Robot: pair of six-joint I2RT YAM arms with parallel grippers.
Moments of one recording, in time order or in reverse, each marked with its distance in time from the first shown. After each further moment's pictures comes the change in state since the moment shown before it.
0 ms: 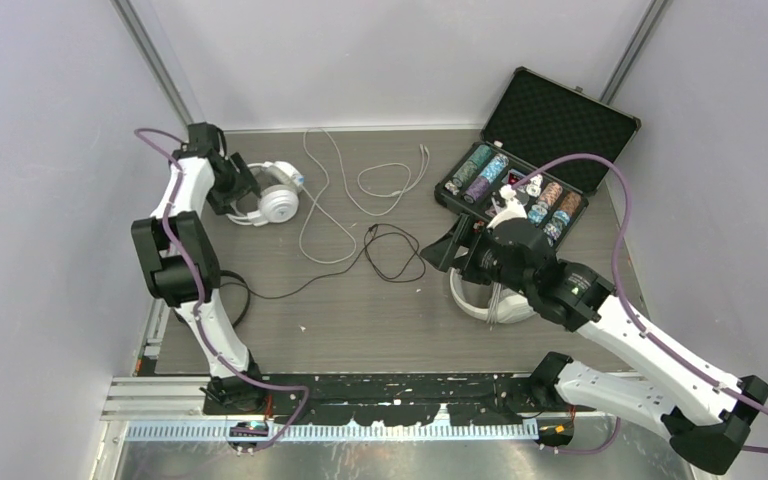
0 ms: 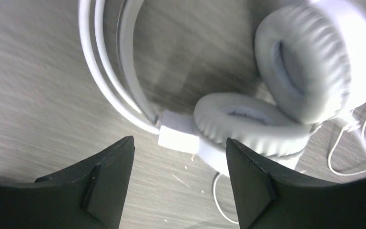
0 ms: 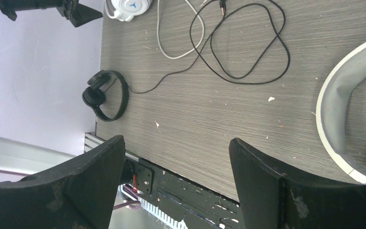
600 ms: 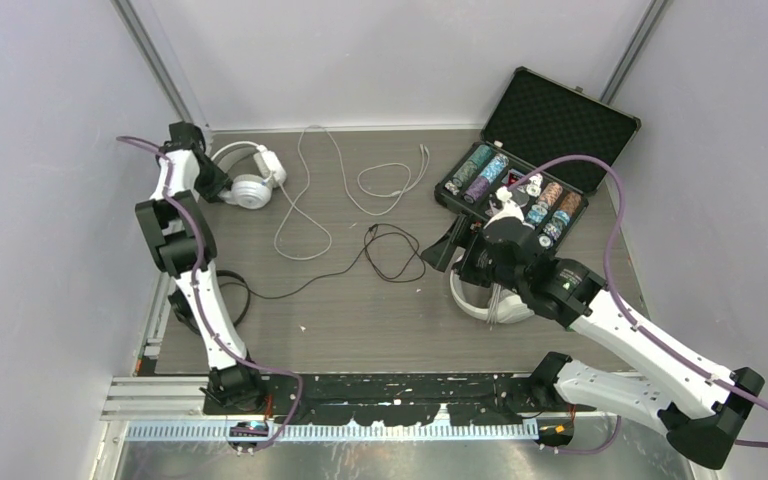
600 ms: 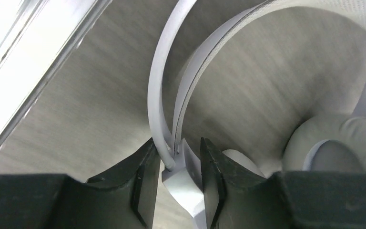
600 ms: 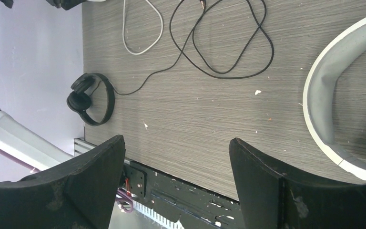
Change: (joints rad) left arm 0.129 0.443 0.483 -0.041 -0.032 -0.048; right arm 0.000 0.026 -0.001 -0.037 0.034 0.038
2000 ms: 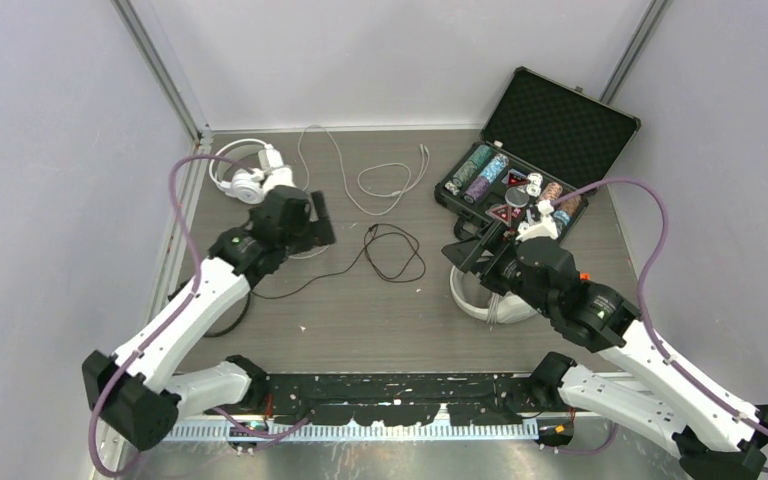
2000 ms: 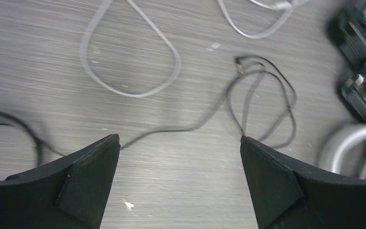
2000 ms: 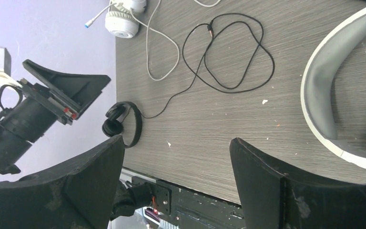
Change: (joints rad) left arm -0.913 -1.208 -0.973 0.101 -0.391 -0.118; right arm 0.000 -0.214 -0.078 -0.004 0.105 0.121
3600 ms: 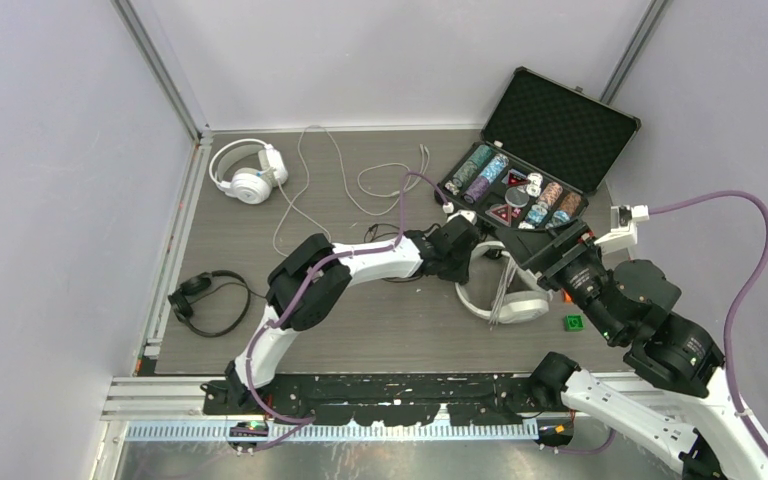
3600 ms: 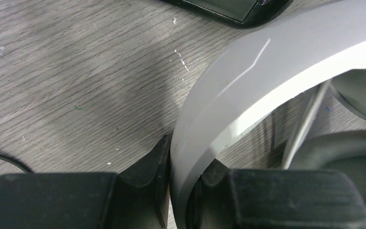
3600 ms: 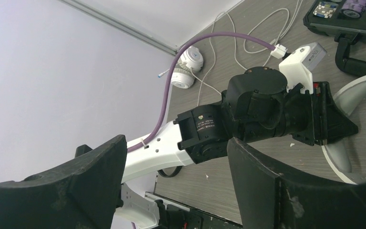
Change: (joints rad) left arm -0.408 1.036 0.526 0.381 0.326 -0.053; right arm 0.000 -0.190 0.198 -0.087 0.111 -0.074
